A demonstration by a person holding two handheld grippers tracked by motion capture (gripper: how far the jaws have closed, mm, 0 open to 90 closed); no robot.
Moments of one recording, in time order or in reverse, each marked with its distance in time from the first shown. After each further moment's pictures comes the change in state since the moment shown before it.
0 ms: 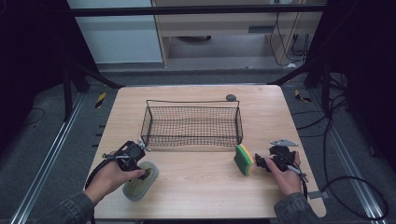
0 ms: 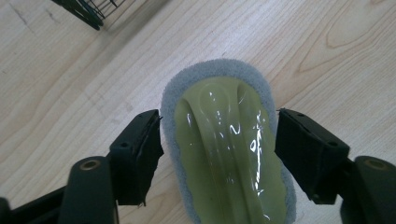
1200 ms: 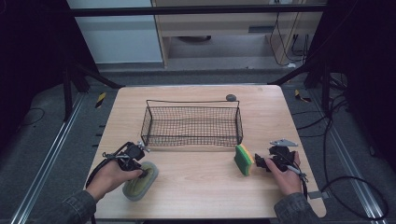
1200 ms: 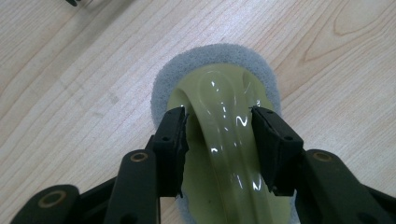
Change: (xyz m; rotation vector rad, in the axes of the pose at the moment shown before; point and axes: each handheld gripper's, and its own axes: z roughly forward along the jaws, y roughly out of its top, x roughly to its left) left arm 0.008 -0.001 0.014 0.036 -0.063 -0.020; right arm 0.001 0.000 0.000 -0.001 0.003 0.001
